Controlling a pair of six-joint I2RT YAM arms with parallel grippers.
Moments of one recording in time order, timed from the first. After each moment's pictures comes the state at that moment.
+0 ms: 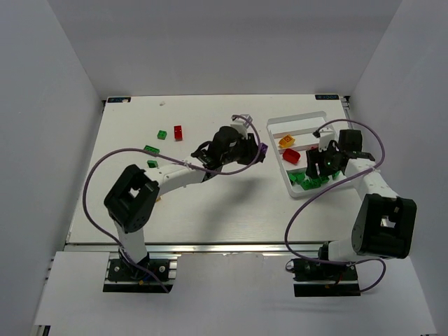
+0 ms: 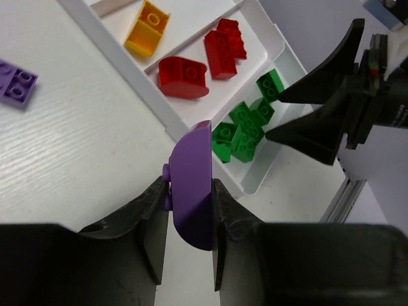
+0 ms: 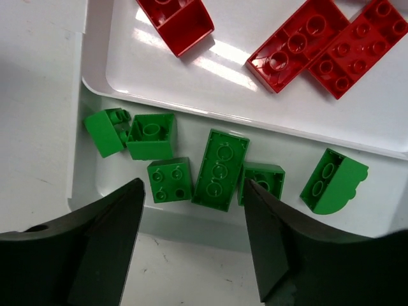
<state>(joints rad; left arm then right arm) -0.78 1.80 1.22 0.22 0.15 -0.57 -0.10 1.43 0.92 -0.46 -0.35 -0.41</state>
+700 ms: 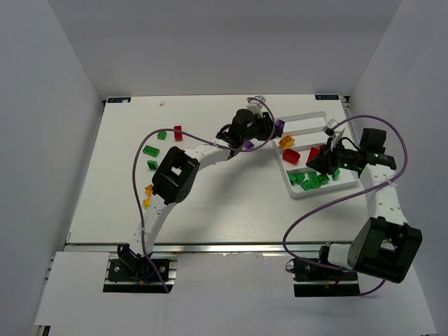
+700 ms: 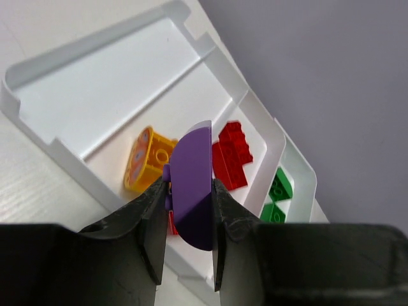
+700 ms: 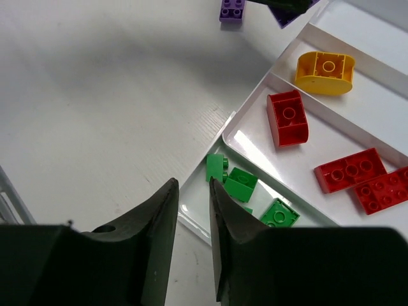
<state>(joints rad) -0.70 2.40 1.85 0.35 0.28 -0.65 -0.24 1.27 0.99 -0.66 -0.98 -0.73</state>
